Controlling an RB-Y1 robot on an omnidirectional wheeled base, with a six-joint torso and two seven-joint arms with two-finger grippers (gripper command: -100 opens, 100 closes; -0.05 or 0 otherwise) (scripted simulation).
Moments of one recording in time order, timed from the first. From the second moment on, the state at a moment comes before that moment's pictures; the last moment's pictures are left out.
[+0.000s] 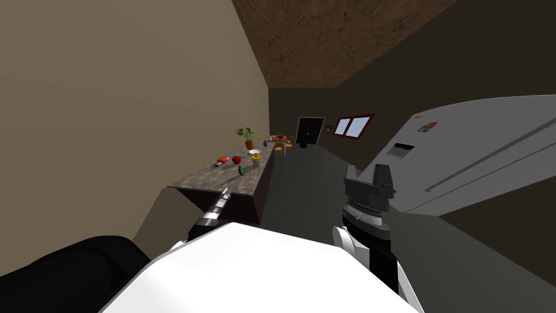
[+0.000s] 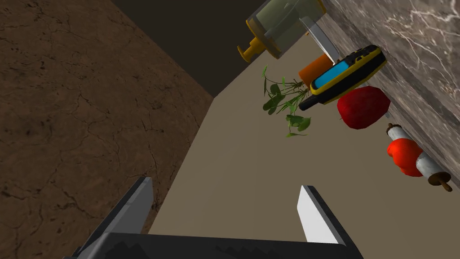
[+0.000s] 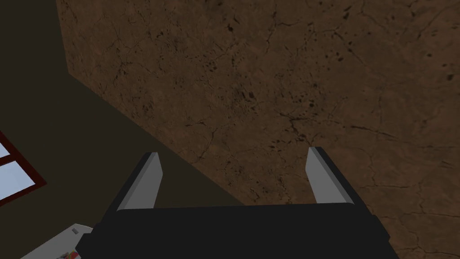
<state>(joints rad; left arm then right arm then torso) 0.69 0.22 0.19 -1.83 -0.12 -0.60 -0.36 0.49 0.02 -0.05 -2.38 0.08 -0.62 -0.03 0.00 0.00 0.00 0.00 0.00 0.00</state>
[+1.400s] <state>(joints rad) 0.76 0.43 0.37 -1.51 -0.10 -0.57 -0.57 0.49 0.02 -0.05 -2.38 0.08 -0.62 -0.03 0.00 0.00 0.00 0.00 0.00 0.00</state>
